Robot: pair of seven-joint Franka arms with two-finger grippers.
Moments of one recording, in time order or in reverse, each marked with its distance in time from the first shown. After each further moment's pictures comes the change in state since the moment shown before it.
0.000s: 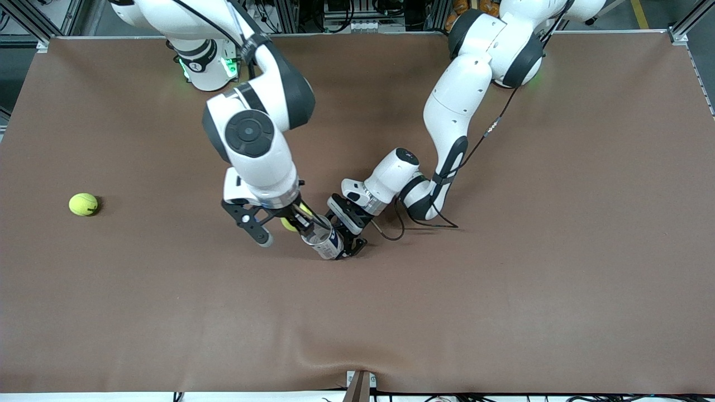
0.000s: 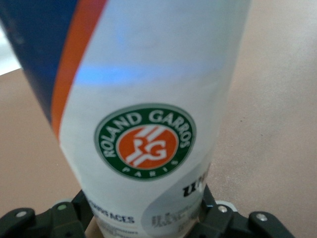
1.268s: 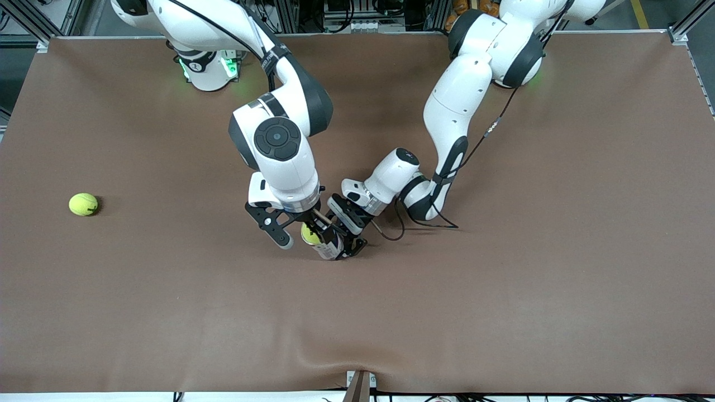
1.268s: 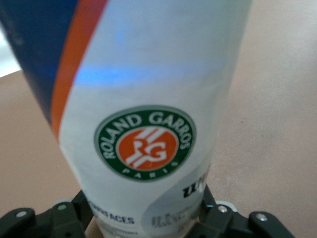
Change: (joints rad) left arm 0.000 0.000 0.002 0.002 0.001 0.003 0.001; right arm 0.030 0.048 -0.007 0.018 0.000 0.062 0.051
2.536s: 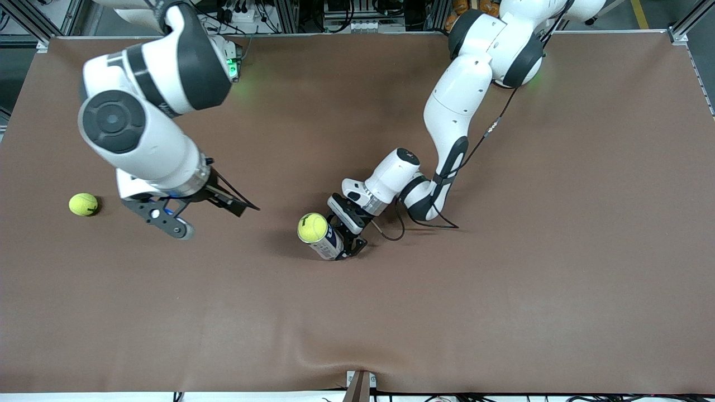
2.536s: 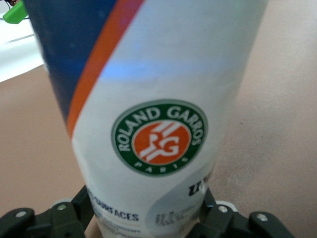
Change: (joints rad) left arm 0.002 0.000 0.001 0.000 0.003 0.011 0.010; right arm -0.228 -0.203 -0.020 0.052 0.028 -0.494 -0.567
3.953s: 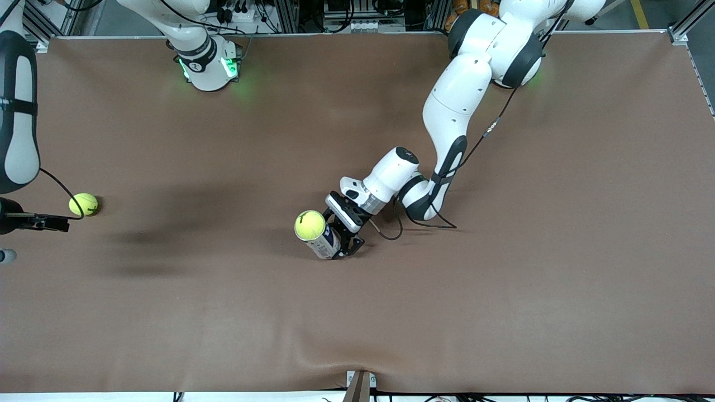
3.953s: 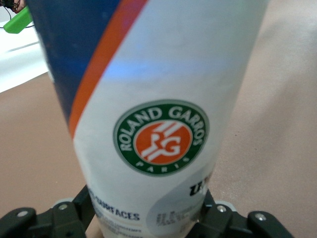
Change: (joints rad) left arm -0.004 0.000 -0.005 0.014 0.000 0.010 -0.001; right arm -0.618 -0.004 -0.006 -0.380 -0.152 0.470 -1.045
